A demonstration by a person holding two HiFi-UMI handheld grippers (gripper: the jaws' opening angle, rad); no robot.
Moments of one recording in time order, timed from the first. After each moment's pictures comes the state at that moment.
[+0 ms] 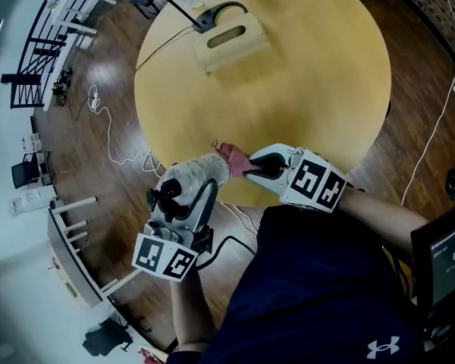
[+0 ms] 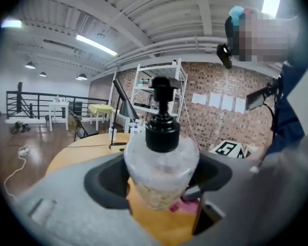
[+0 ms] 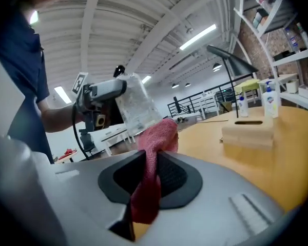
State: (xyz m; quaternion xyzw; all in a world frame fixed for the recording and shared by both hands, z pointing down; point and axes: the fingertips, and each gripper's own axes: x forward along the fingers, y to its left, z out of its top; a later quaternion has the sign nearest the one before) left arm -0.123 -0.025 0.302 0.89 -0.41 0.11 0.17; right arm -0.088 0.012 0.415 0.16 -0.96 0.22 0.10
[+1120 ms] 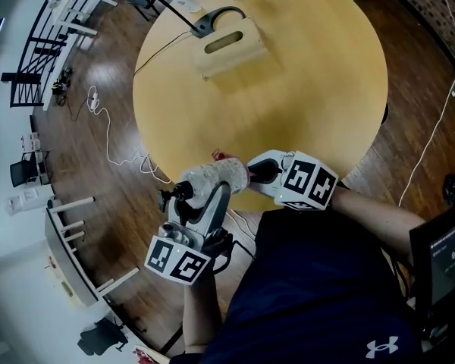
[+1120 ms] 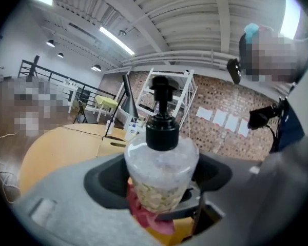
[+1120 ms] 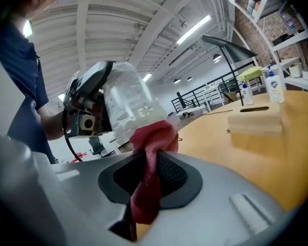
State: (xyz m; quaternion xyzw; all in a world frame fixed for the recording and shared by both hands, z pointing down) left arm -0.093 -0.016 0.306 0.87 -0.43 0.04 0.25; right arm -0.092 0.021 0.434 0.12 -0.95 0.26 0.11
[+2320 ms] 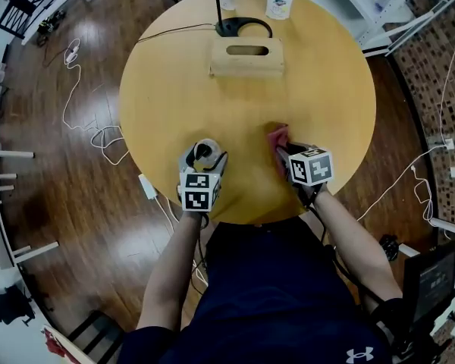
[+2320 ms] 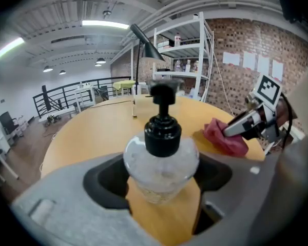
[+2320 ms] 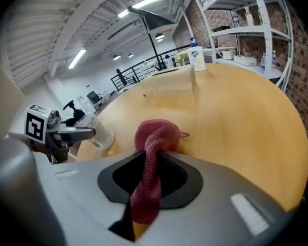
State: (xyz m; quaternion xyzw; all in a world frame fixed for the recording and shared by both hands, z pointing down) left arm -0.145 -0.066 0.567 0.78 -0.52 0.27 0.22; right arm 0.050 -0.069 0.601 0.39 -0.79 0.37 0.29
